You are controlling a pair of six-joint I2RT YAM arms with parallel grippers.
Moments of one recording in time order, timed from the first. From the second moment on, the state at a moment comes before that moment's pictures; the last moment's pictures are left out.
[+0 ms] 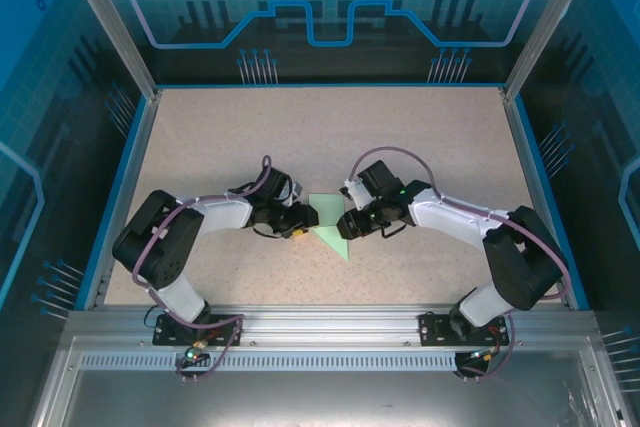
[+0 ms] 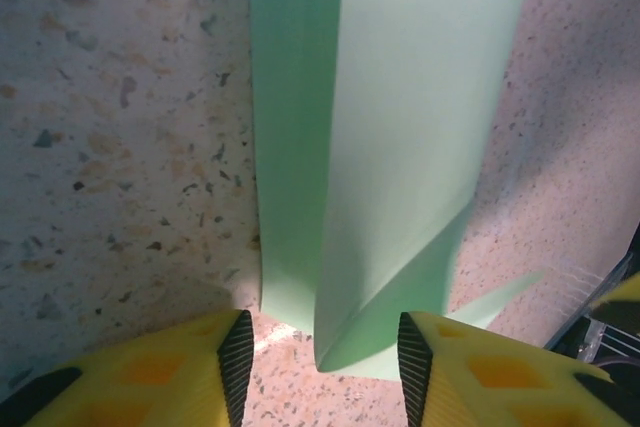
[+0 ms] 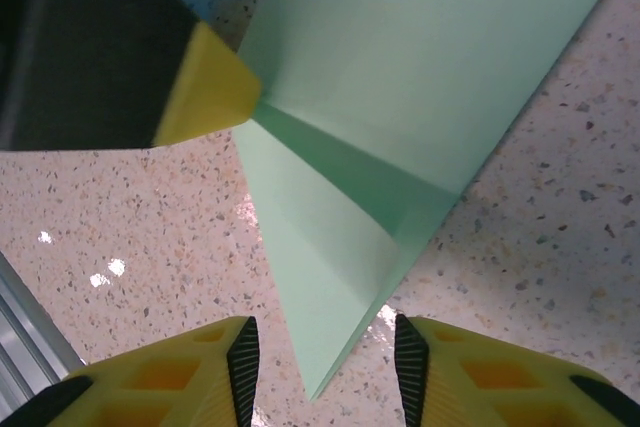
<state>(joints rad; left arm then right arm) -0.47 1.68 0.76 -0.13 0.55 -0.80 0.65 1.53 0.90 -0.48 -0.36 0.22</state>
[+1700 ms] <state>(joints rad) -0.48 1.66 0.83 -0.17 0.61 -0.93 0.96 1.64 0.89 -0.39 0.10 0.22</state>
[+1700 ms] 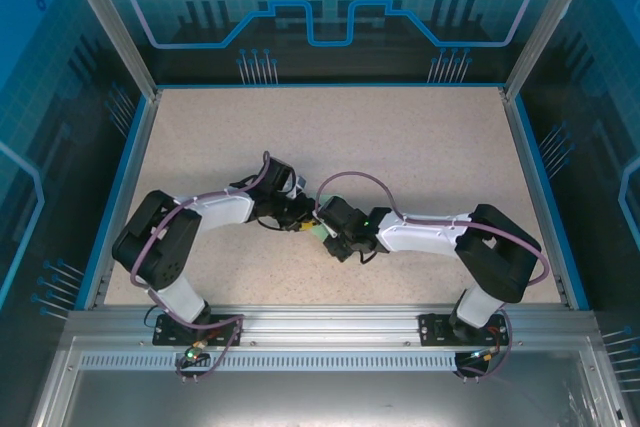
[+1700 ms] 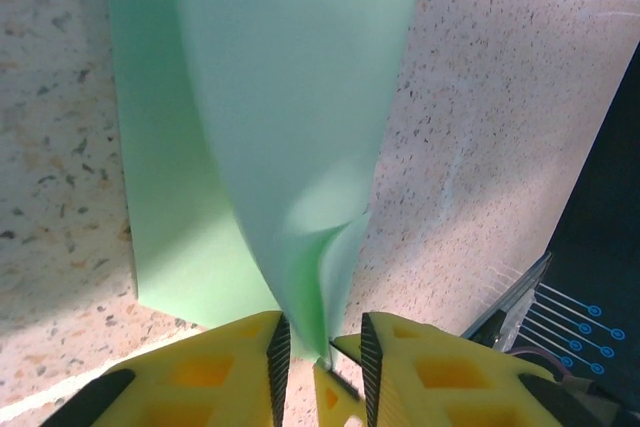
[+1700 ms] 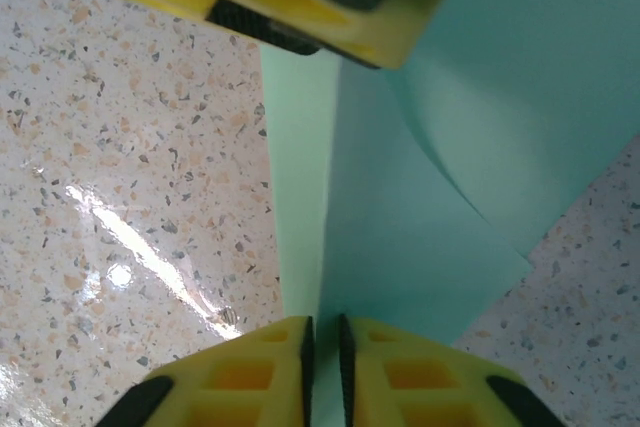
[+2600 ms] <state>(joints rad) -0.38 1.45 0.71 -0.23 0.57 -0.93 0.88 1.56 0.77 -0.32 -0.08 0.23</state>
